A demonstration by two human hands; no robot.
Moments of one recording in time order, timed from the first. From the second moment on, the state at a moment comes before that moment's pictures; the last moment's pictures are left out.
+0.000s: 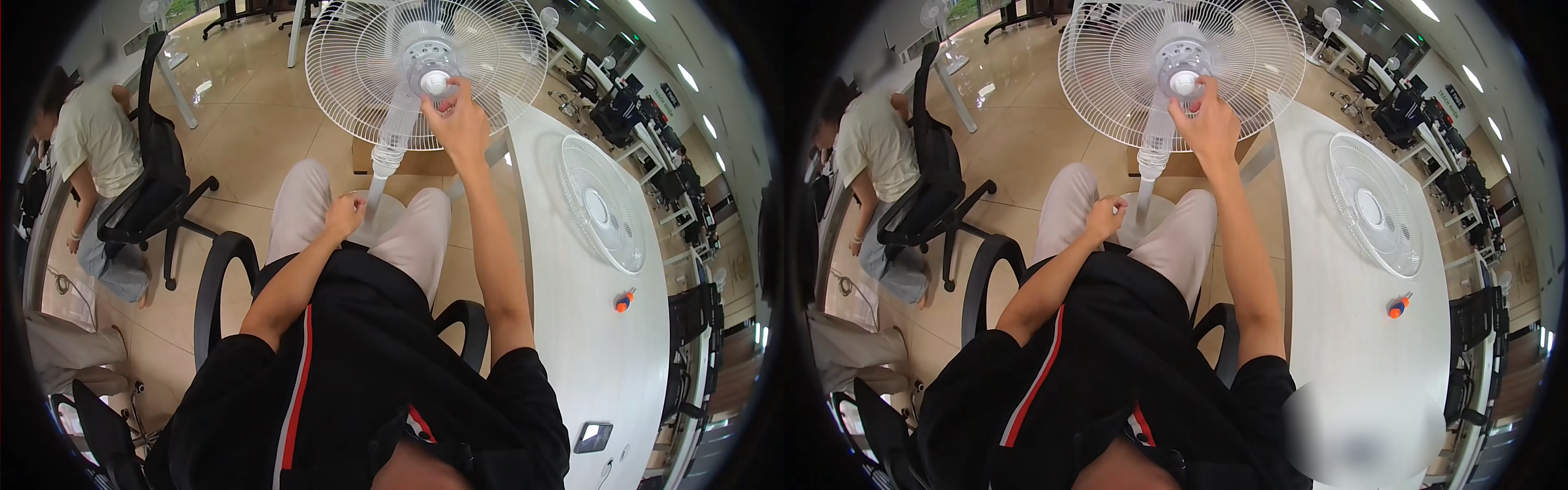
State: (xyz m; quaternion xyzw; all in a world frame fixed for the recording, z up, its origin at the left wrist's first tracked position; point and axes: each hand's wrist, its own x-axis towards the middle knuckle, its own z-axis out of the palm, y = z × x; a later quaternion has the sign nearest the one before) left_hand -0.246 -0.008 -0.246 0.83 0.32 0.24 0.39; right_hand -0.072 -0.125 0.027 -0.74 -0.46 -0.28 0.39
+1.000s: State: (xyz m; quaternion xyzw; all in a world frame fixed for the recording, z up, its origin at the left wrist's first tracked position) left_hand -0.188 -0.033 -0.017 0.60 0.14 0.41 0.67; right_hand -0.081 -0.116 0.027 -0.71 -0.47 -0.24 0.45
